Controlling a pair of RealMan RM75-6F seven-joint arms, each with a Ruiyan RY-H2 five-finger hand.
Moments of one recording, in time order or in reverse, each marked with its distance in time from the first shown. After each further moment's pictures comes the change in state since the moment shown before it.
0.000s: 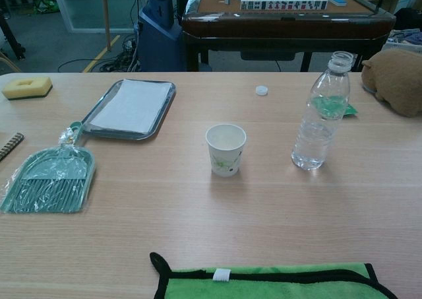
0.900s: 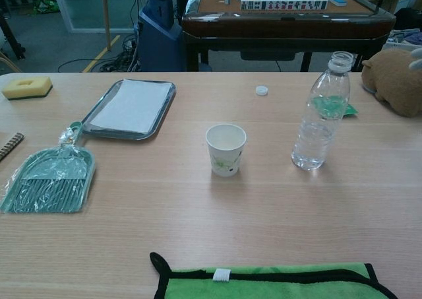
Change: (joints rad) left arm 0.000 0.007 0.003 -0.001 0.011 0.002 -0.038; right arm 0.243 -0.215 0.091 0.136 0.057 -0.254 0.114
